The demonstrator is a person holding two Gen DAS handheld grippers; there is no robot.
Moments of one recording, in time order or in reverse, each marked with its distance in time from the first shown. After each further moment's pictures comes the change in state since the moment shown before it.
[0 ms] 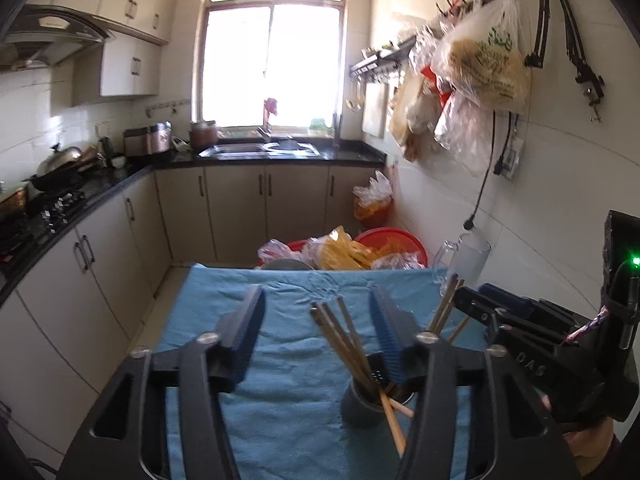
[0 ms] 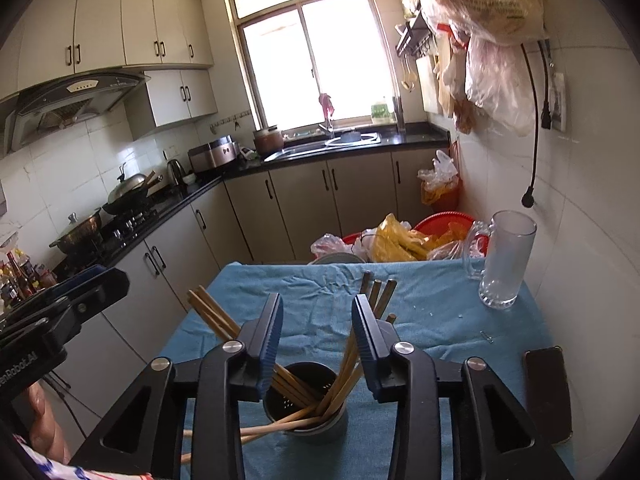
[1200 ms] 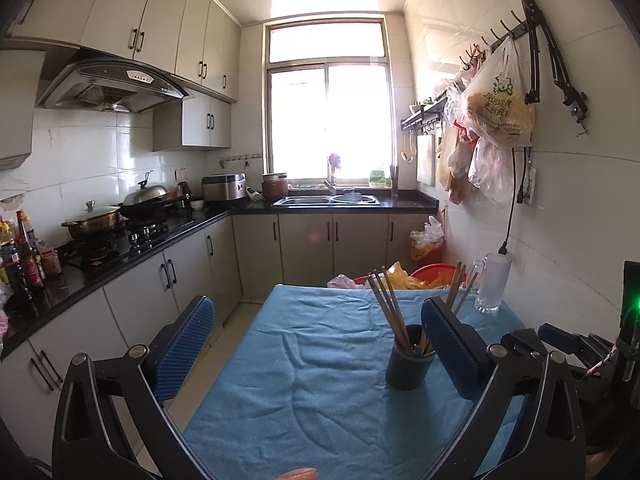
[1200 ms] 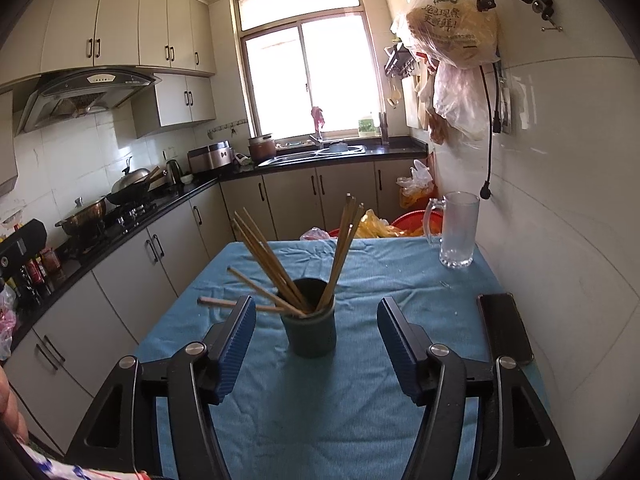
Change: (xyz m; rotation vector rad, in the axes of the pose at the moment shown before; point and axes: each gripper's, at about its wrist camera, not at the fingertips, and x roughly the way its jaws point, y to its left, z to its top) left arm -0.171 -0.018 -0.078 0.003 -0.203 0.251; right arm -0.125 0.020 -0.097 -0.034 -0.042 -0.068
